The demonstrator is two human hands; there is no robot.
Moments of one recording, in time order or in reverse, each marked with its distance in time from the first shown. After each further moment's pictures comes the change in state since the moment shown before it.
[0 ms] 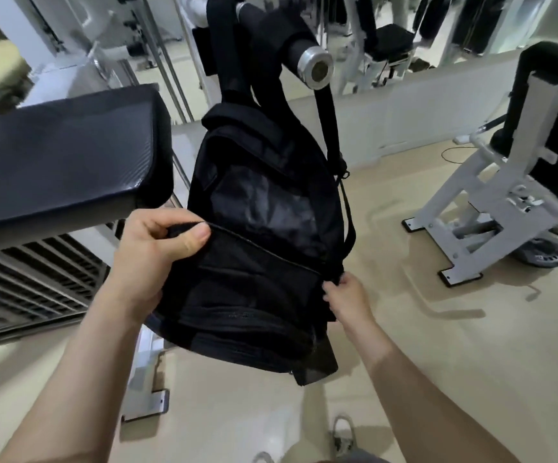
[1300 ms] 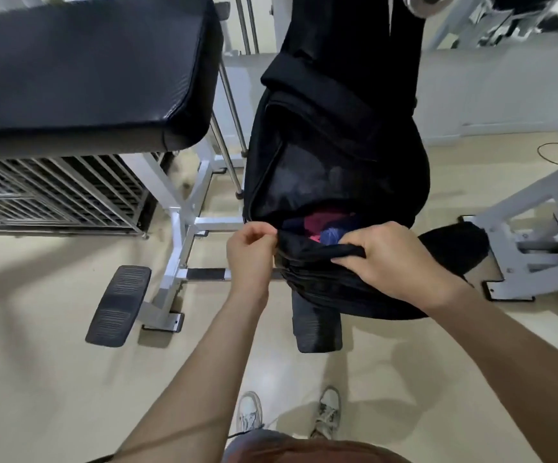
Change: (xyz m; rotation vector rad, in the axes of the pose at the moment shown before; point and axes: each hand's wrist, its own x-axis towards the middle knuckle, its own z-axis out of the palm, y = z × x) left_hand 0.013 -0.148 0.091 -0.175 0.588 -0.487; right_hand -0.004 -0.099 -0.042 -0.982 -0.430 -0.913
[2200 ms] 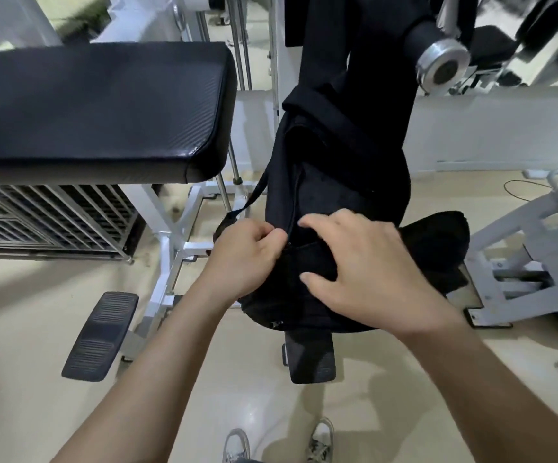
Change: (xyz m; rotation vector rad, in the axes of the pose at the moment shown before) left_hand -0.013 0.102 -0.039 0.690 -0.348 0.387; right_hand 0.008 -0.076 -0.024 -0.283 0.155 -0.052
